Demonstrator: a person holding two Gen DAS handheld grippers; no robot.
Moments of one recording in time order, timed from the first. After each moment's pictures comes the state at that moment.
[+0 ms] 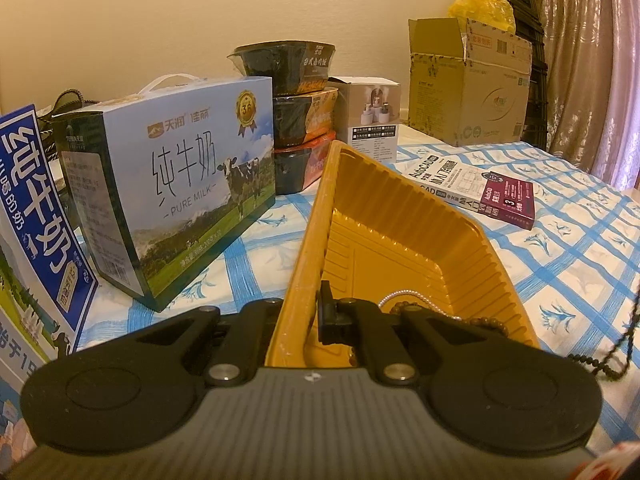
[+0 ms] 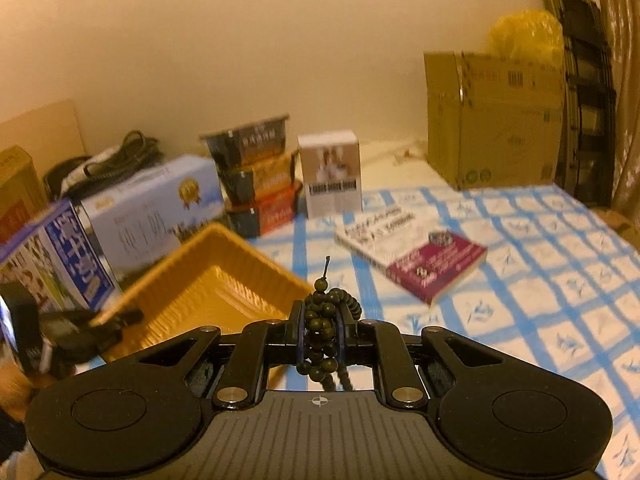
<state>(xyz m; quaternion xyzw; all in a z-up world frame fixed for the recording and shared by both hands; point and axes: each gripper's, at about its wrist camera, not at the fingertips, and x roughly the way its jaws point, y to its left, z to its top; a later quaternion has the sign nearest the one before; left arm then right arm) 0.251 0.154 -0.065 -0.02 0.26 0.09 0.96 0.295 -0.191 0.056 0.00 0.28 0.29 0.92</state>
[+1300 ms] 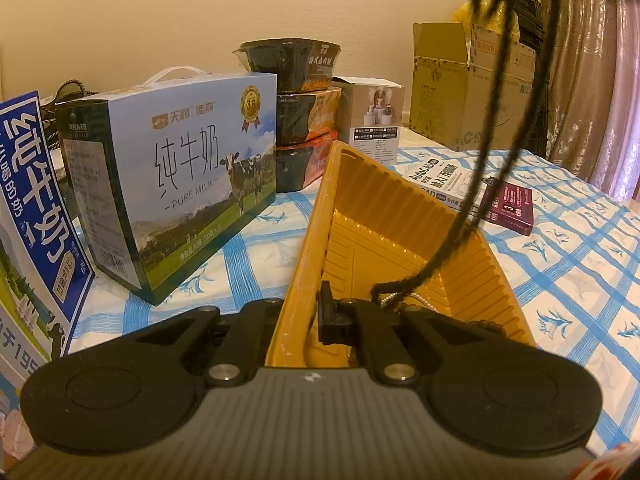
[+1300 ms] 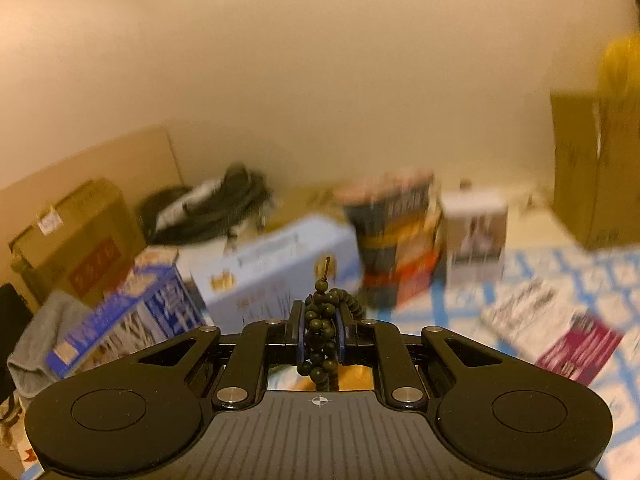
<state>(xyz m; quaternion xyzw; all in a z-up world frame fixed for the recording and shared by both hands) 0.248 0.153 -0.066 -0.04 0.26 0.09 0.96 0.347 -0.041 0.113 0.03 0.26 0.43 0.86</state>
